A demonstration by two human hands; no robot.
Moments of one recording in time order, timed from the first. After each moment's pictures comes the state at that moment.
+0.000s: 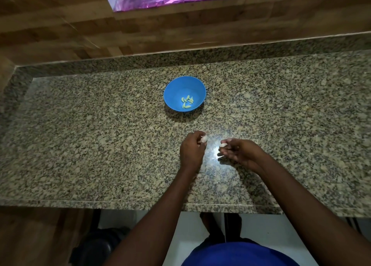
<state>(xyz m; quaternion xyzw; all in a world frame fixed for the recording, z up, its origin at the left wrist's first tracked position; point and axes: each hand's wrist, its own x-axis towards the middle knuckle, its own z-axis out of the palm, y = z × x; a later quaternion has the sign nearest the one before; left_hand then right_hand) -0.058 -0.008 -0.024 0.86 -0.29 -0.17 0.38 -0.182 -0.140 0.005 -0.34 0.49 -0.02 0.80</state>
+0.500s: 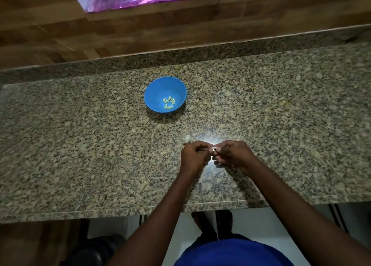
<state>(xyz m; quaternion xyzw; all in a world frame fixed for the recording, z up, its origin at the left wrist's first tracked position) -0.112 -0.028 -0.010 0.74 -0.16 -0.37 0.53 -0.224 -0.143 -0.005 -0.45 0.48 -0.04 0.75</state>
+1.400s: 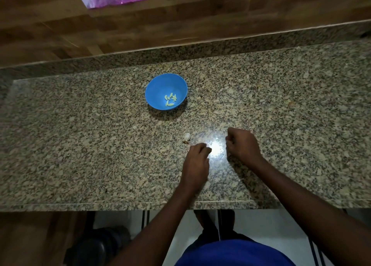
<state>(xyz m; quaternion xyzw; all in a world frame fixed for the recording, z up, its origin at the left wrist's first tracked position) -0.131 -0.010 -0.042 0.83 -0.49 -0.12 0.25 -0.229 -0.181 -0.023 -0.89 0.35 -0.08 0.26</state>
